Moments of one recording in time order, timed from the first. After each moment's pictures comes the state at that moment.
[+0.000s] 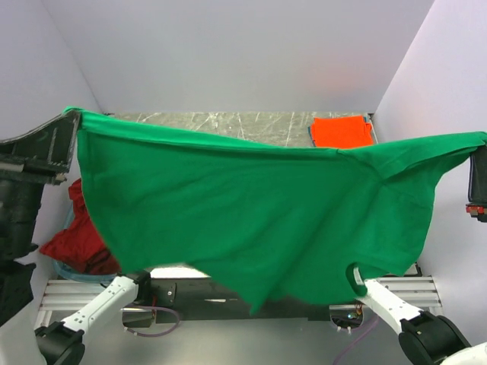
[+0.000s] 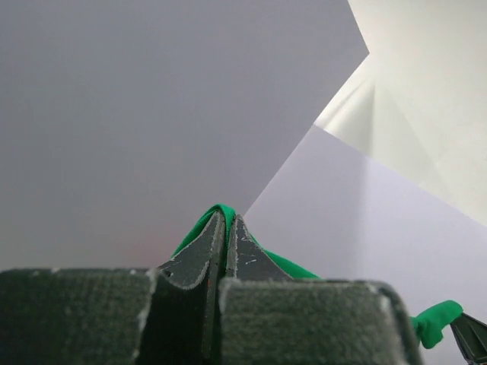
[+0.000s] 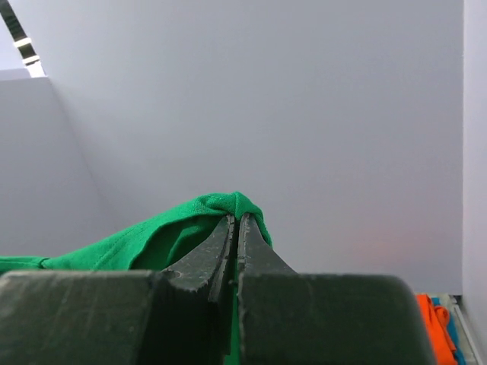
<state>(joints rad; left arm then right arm) -0.36 0.77 1.81 -0.48 -0.08 -0.74 0.33 0.86 2.26 -0.89 0.16 0.18</state>
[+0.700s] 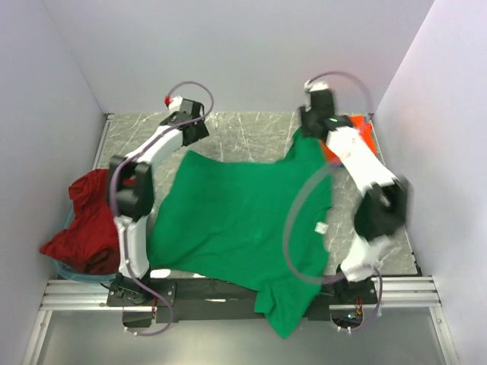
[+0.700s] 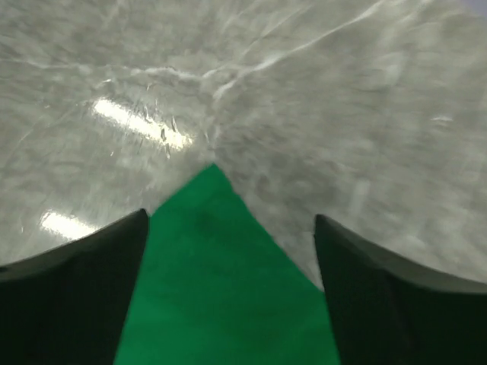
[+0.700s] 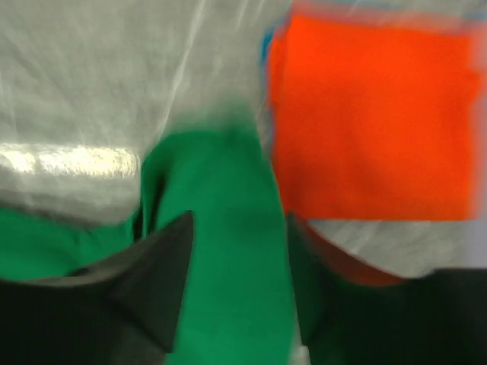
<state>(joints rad) -0.31 1.97 1.66 -0.46 -0.42 -0.65 0.23 1.66 1.59 -0.51 0.28 -0.02</state>
